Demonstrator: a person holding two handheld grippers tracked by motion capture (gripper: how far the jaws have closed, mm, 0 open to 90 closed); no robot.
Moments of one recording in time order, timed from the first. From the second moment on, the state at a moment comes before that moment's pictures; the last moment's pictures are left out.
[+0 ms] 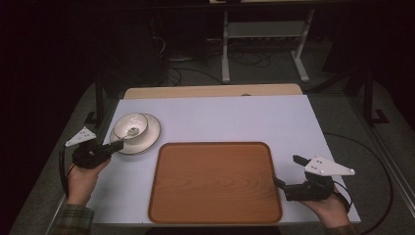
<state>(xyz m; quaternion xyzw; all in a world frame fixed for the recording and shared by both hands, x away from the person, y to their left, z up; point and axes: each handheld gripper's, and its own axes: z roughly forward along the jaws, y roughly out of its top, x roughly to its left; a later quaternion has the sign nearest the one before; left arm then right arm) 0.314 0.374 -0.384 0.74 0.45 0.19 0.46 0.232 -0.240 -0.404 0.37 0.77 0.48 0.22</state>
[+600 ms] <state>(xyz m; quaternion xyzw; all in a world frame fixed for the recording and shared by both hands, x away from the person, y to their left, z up) 0.323 0.395 -0.385 0.73 0.48 0.20 0.45 0.233 -0.242 -0.404 0.37 0.77 0.48 0.22</state>
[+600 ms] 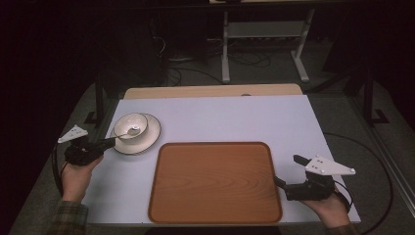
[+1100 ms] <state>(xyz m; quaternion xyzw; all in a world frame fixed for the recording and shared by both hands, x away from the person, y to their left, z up) 0.342 0.399 -0.389 0.72 0.50 0.21 0.43 0.232 -0.242 -0.404 0.37 0.76 0.48 0.22</state>
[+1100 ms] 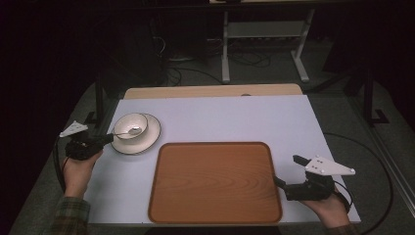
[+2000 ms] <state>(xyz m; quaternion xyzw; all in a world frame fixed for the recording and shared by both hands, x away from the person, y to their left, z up) 0.368 0.410 -0.393 0.71 0.52 0.23 0.43 0.233 -0.239 -0.404 0.38 0.76 0.48 0.22</state>
